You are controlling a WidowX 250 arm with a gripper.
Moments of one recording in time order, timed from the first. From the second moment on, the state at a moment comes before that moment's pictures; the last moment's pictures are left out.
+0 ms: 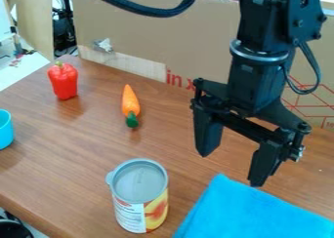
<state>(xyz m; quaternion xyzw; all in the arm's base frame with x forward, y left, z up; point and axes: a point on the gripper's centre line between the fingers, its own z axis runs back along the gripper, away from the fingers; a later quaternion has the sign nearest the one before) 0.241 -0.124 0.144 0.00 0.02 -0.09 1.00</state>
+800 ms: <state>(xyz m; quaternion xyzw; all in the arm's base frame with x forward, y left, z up) 0.199 -0.127 0.082 0.02 0.07 -0.17 0.98</state>
